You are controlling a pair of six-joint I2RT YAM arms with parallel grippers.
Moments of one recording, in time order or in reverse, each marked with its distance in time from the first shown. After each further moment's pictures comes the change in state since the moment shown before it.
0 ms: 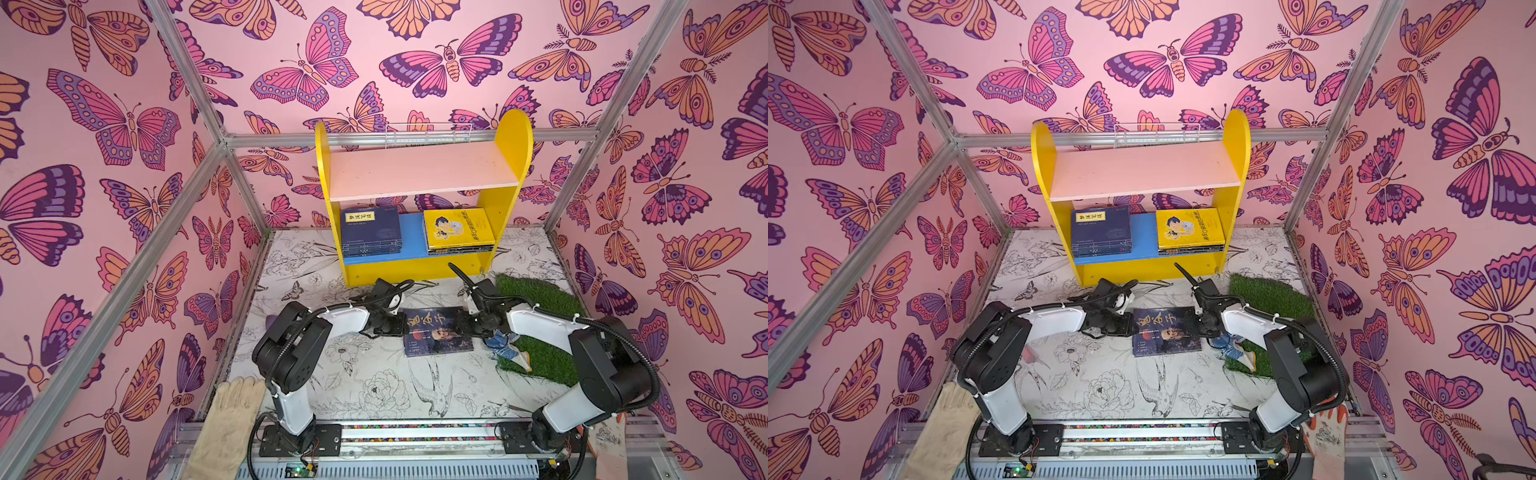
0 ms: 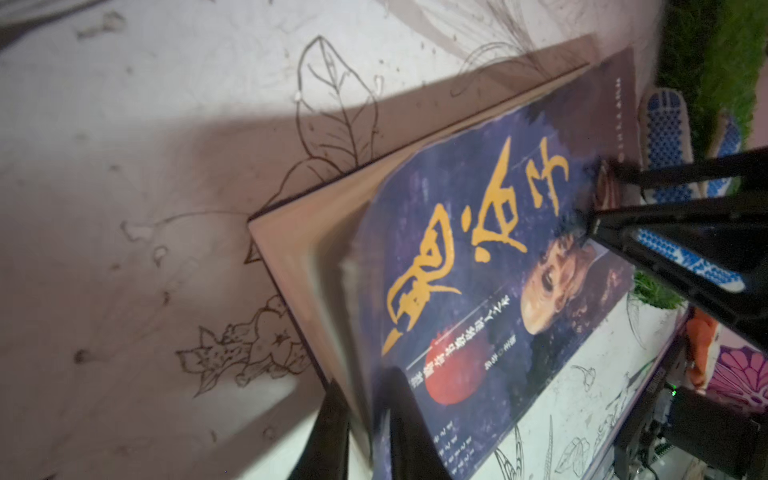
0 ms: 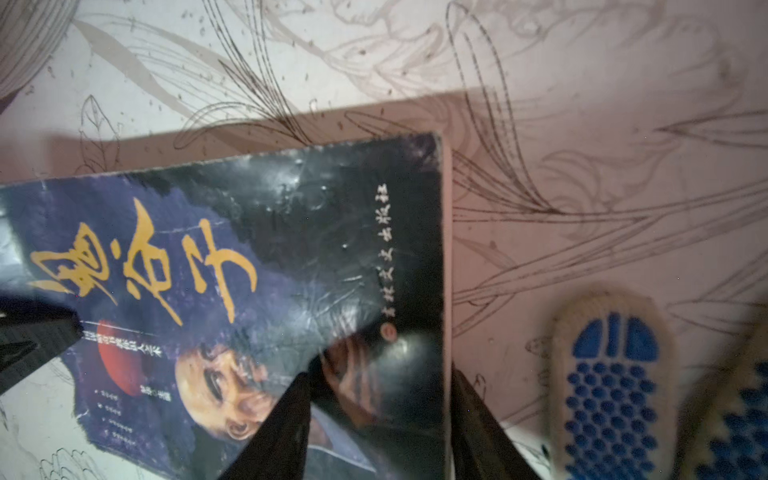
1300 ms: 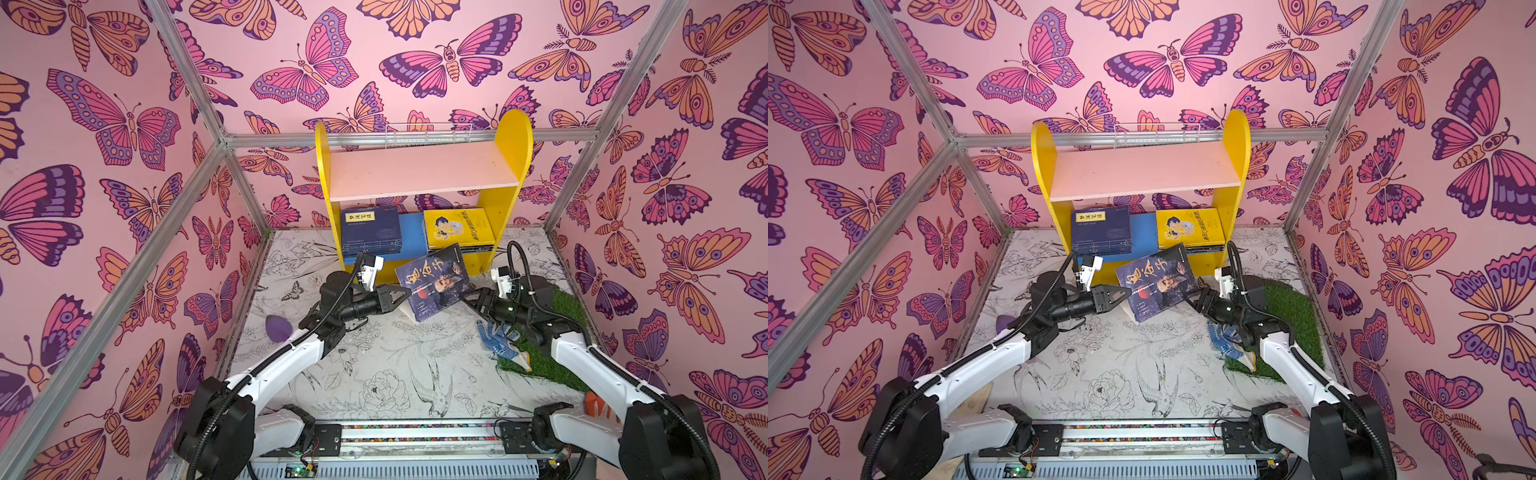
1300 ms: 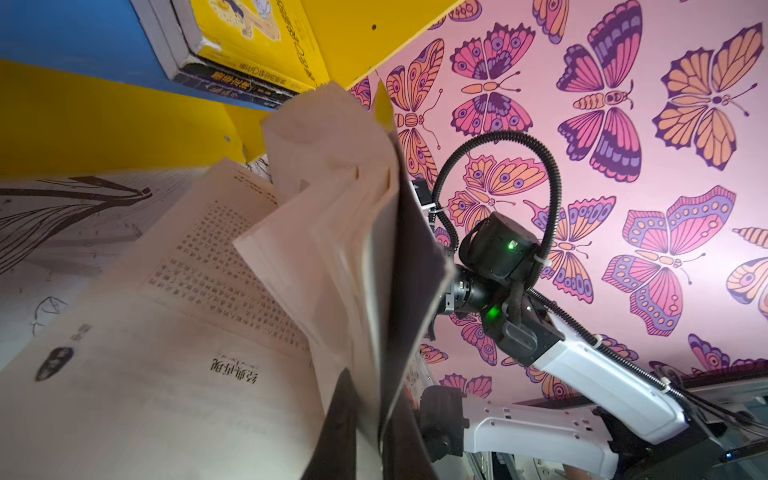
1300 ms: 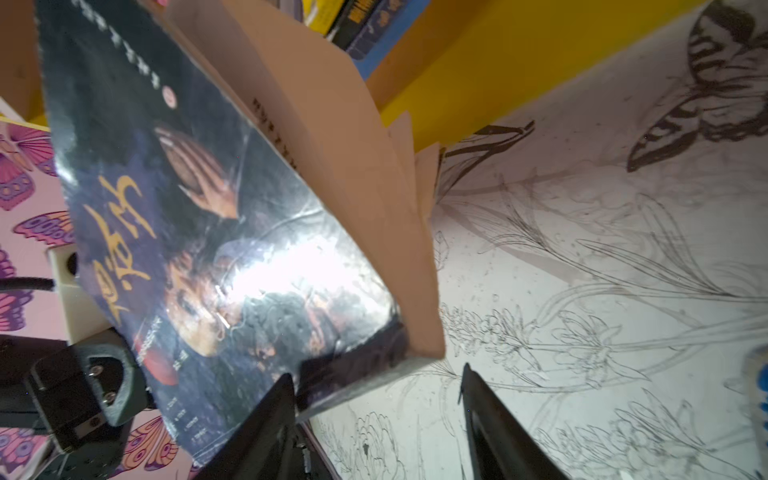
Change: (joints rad) left arm 0.108 -0.572 -0.243 0.577 0.264 -0.420; right arm -0.224 -0.446 -0.196 0.416 -0.488 0.347
